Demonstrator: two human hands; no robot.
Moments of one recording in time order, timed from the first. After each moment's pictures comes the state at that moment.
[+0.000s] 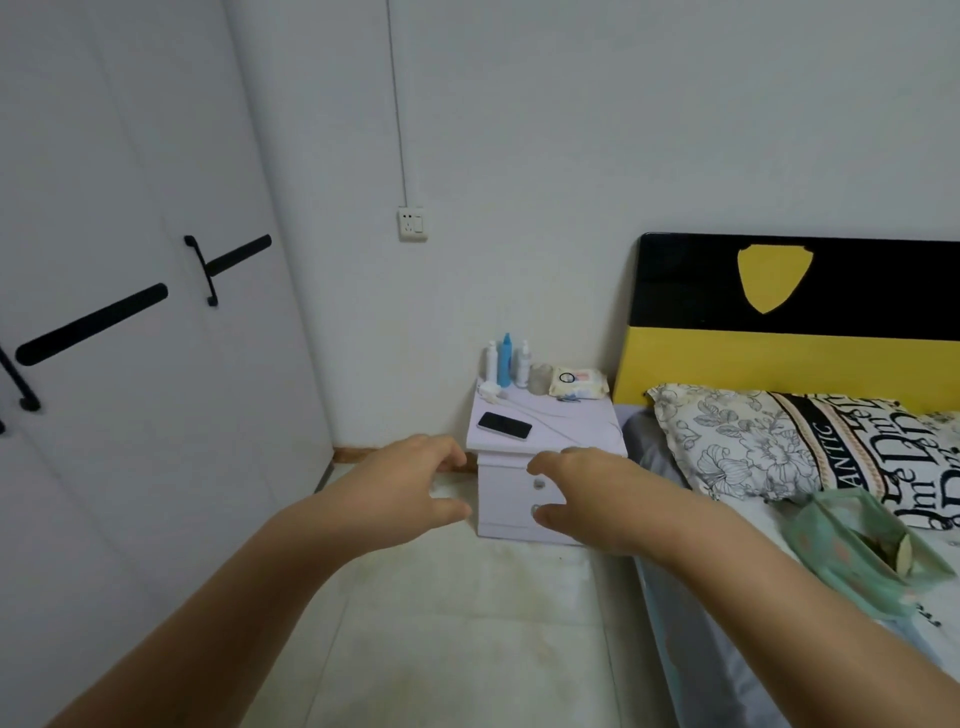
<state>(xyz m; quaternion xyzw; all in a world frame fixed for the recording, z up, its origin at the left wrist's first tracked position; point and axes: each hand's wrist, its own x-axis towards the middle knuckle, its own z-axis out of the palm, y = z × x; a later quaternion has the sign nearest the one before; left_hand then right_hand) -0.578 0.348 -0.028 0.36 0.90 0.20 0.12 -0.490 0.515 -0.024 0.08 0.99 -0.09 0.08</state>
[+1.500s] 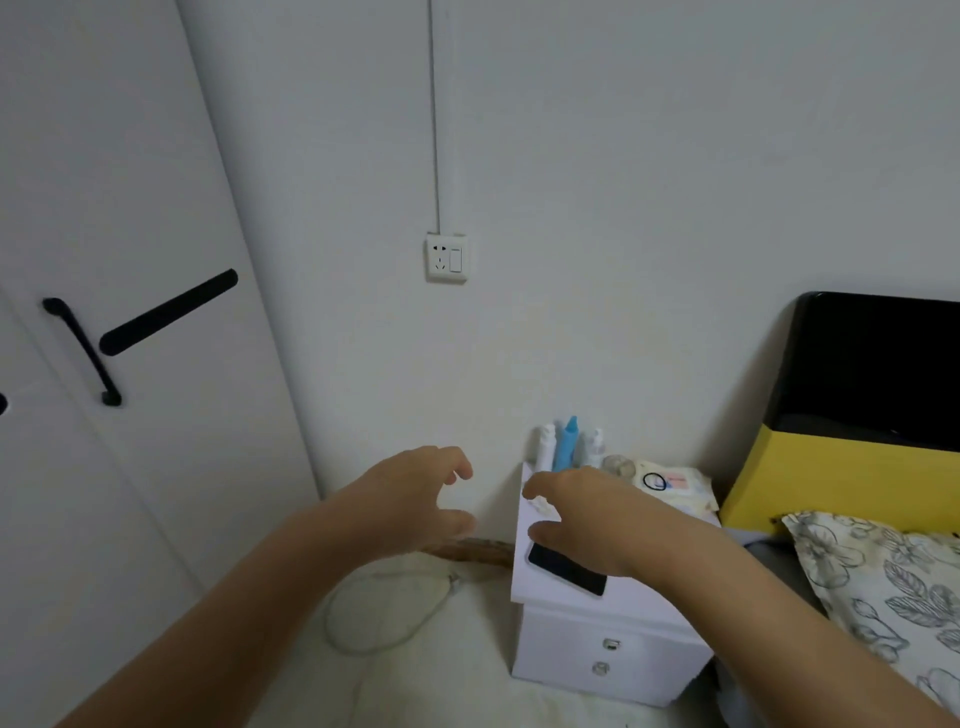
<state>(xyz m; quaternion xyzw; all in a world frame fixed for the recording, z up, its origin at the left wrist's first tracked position) -1.013 0.474 -0.057 0.36 0.90 0.20 0.13 -0.929 0.636 -0.047 0.05 0.99 -0.12 0.11</state>
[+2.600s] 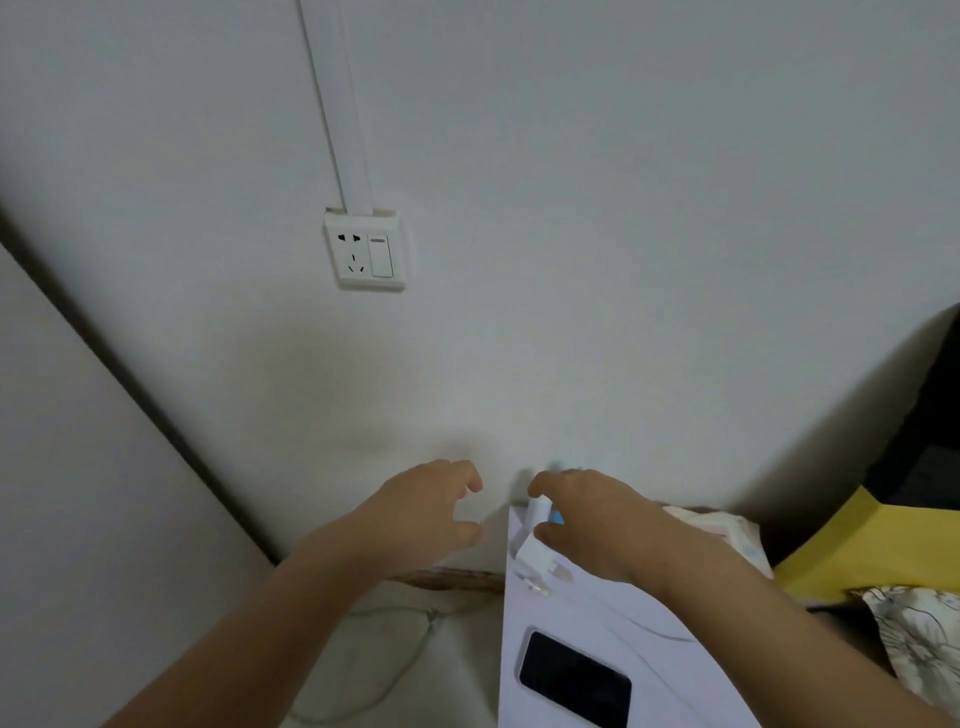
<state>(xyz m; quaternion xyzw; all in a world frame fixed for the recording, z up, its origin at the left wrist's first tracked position) -1.268 0.654 -0.136 0.35 0.89 0.19 0.23 -1.178 0.806 -0.120 0.10 0.97 -0.17 0.15</state>
